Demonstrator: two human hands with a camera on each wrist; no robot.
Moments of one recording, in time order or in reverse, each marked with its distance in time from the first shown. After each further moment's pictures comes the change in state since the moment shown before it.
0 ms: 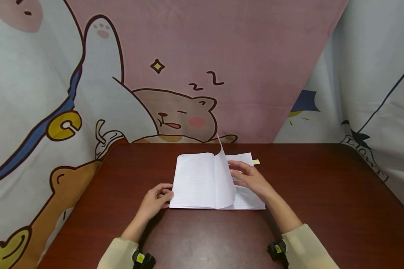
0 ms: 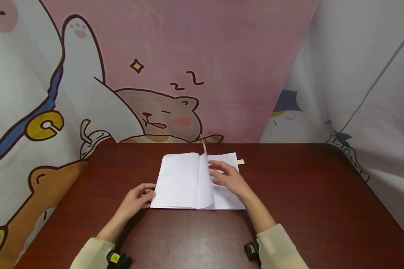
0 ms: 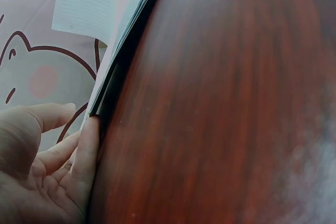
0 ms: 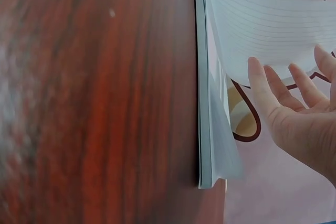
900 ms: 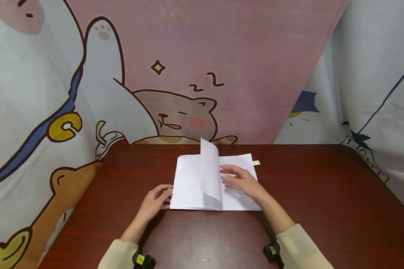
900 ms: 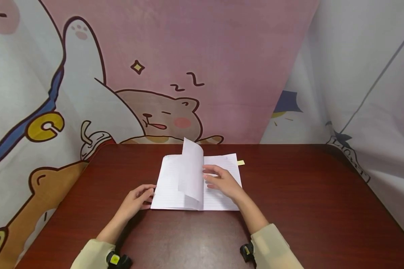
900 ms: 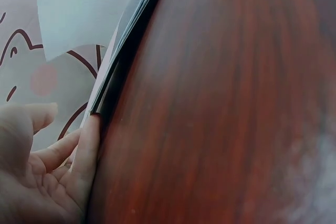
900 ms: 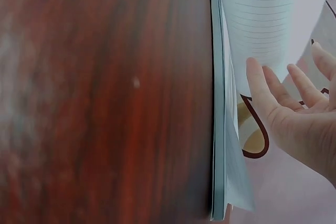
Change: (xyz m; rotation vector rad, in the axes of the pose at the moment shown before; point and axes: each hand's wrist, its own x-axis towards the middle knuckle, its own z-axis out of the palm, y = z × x) left_hand 0.004 -0.005 0.003 -0.061 0.021 -0.009; right_hand 0.007 0.009 0.016 0.044 -0.074 -0.021
